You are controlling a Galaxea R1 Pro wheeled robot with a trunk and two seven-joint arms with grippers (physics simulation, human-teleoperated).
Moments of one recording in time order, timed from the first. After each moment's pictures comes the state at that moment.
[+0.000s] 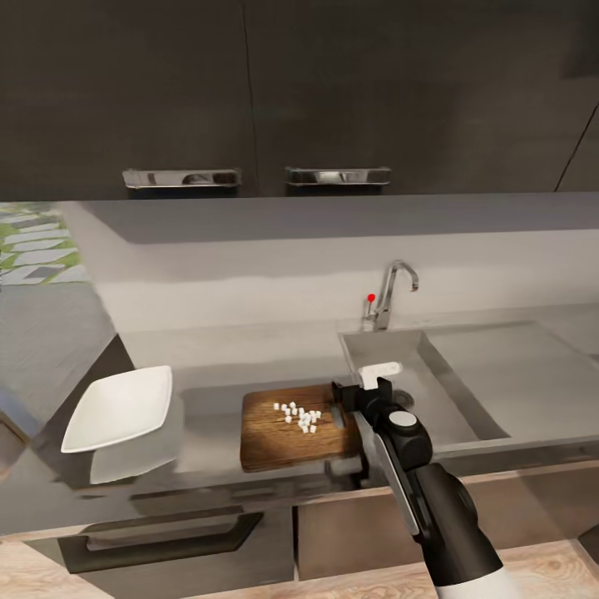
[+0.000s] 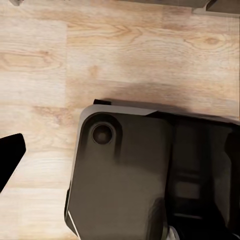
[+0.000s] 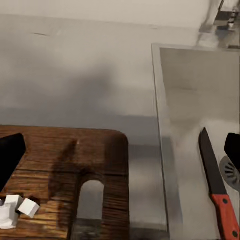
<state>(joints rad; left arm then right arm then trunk) 0.30 -0.03 0.05 -0.80 0.12 -0.07 -0.02 -0.47 0.10 0.21 -1.49 0.06 0.66 -0.07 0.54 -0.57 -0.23</state>
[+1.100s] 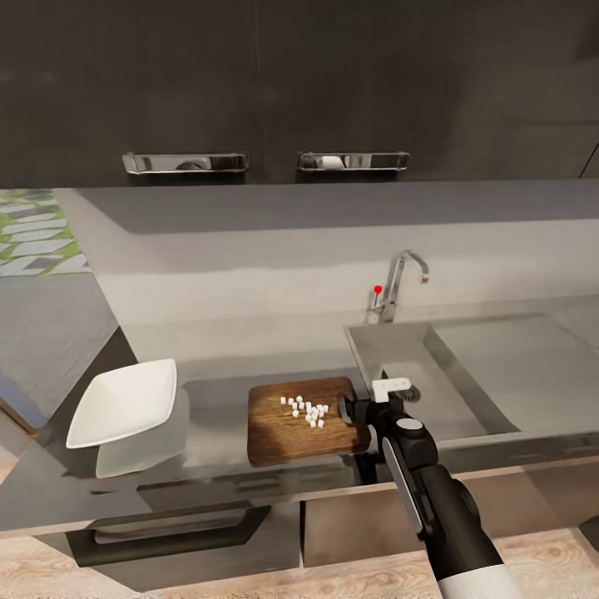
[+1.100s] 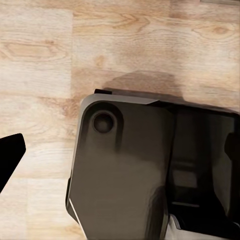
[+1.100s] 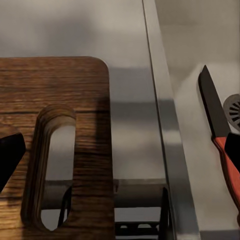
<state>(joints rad) 0.30 -0.03 0.05 -0.79 0.12 -0.07 -0.02 -0.47 0.10 0.12 -1.36 0.06 0.66 -0.07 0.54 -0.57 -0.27</state>
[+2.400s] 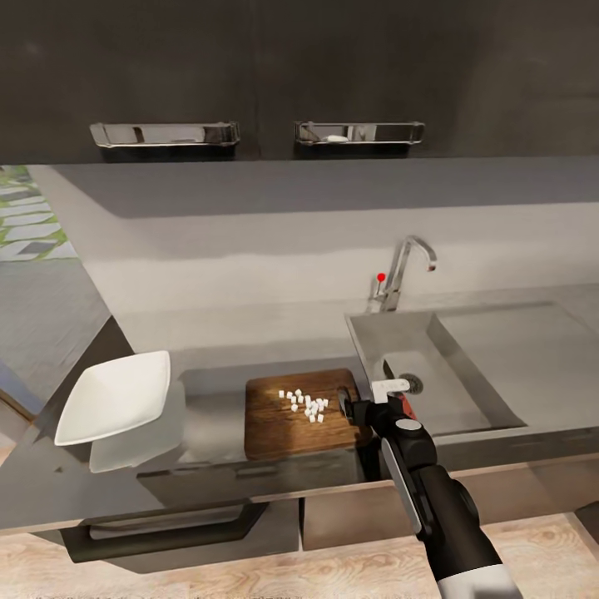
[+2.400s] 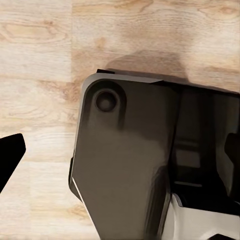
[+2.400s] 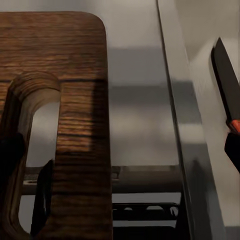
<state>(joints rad) 0.30 -0.03 0.05 -0.78 0.12 -0.07 -0.02 -0.47 0.10 0.12 -1.36 0.06 0.66 -0.07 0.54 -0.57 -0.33</state>
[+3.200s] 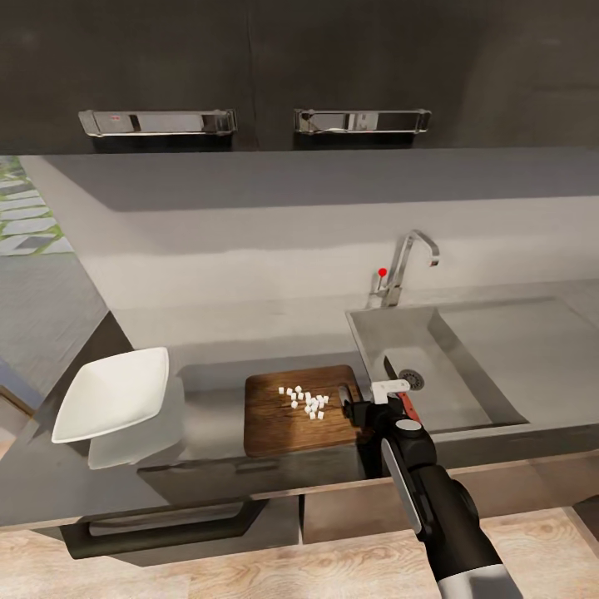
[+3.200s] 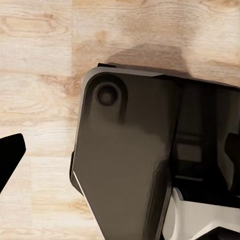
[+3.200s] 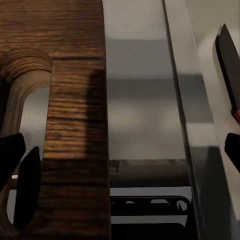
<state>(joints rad) 0.30 -0.03 0.05 -0.78 0.12 -0.07 -0.02 -0.47 0.10 0.12 -1.35 0.06 0.66 -0.07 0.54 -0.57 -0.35</state>
